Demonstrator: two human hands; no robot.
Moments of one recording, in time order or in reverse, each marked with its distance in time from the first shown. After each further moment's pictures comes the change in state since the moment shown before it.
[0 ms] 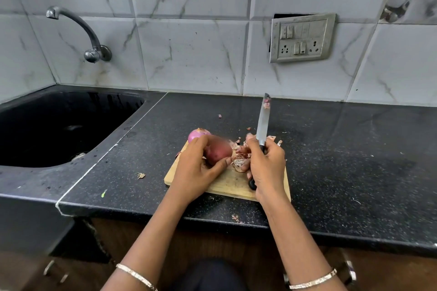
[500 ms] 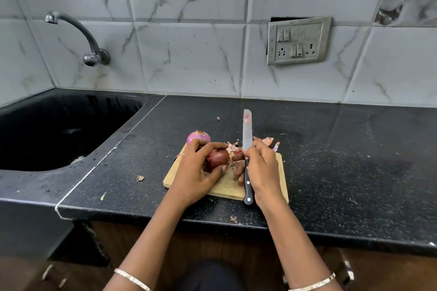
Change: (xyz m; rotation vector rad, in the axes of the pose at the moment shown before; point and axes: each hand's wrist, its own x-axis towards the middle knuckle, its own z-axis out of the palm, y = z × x) left_hand -0.002 -0.006 -0.001 0.063 -0.080 0.054; right_hand -0.012 -0.010 -0.002 -0.105 -0.139 0.050
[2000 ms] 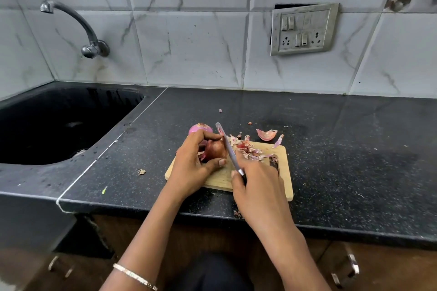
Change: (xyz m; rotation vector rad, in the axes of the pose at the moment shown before) left_hand 0.000 -0.002 -0.006 -0.262 0.042 -0.130; right_hand -0.069 -0.027 -0.005 -0.972 -0.111 -0.283
